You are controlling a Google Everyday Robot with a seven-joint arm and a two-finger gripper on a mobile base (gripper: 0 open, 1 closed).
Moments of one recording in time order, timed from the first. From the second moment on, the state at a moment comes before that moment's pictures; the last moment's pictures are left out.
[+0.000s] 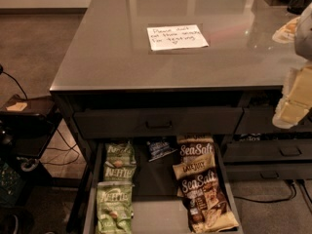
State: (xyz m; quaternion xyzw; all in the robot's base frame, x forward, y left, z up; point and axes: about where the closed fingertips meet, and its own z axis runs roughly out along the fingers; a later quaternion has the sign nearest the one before) arm 0.438 -0.217 0.976 -0.60 0.78 -0.03 0.16
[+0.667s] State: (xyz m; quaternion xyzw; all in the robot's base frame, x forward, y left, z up) arm 0.438 -0.217 0.981 -0.60 0.78 -0.03 0.16
